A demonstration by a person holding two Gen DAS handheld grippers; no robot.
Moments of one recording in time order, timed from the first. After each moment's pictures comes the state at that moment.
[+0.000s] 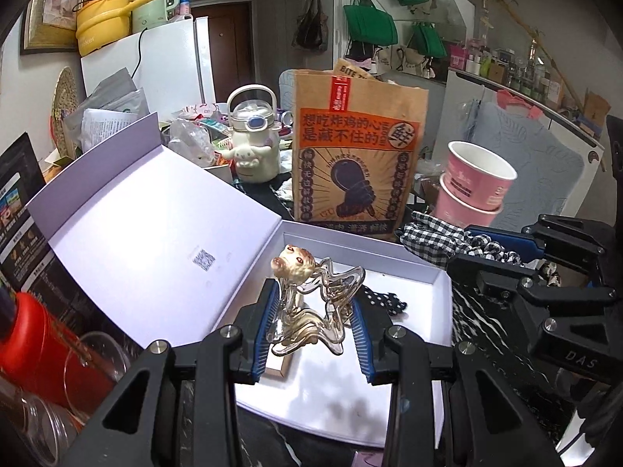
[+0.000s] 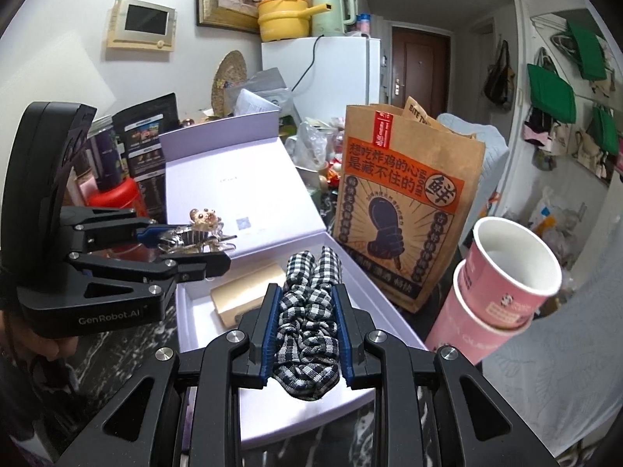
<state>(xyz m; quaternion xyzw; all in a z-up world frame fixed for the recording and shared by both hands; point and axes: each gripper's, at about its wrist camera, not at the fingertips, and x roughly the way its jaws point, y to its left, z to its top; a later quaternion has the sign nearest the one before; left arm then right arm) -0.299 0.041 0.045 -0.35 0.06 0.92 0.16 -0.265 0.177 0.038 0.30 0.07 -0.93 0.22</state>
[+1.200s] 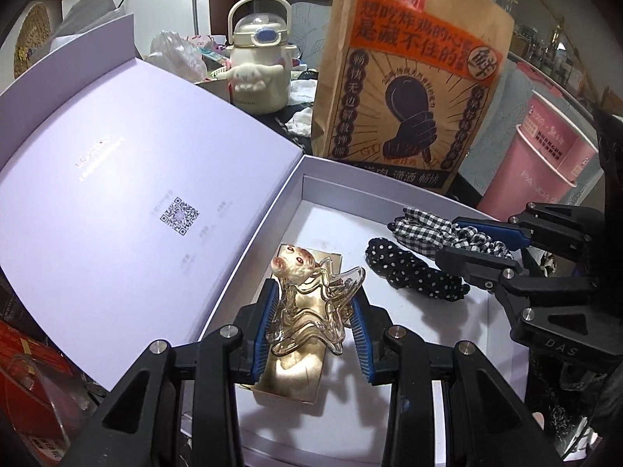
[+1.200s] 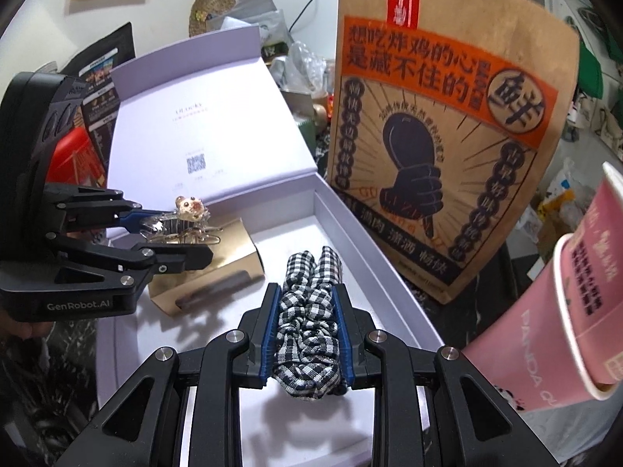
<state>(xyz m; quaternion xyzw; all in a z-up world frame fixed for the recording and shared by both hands) -0.370 0.028 -0.029 -0.45 0.04 0.88 0.17 -0.349 0.163 -0.041 0.40 0.09 -0.88 0.23</state>
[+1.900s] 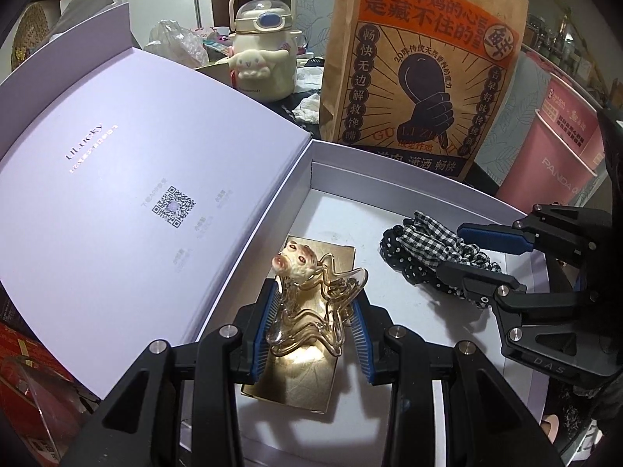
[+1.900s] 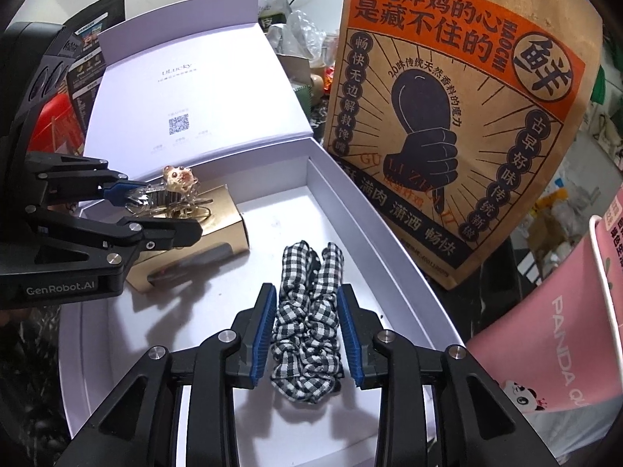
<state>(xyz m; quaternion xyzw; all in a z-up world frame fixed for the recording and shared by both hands) -0.373 0.031 -0.039 -0.46 0.06 0.87 0.16 -0.356 0.157 -0.062 0.42 0.12 -0.87 0.21</state>
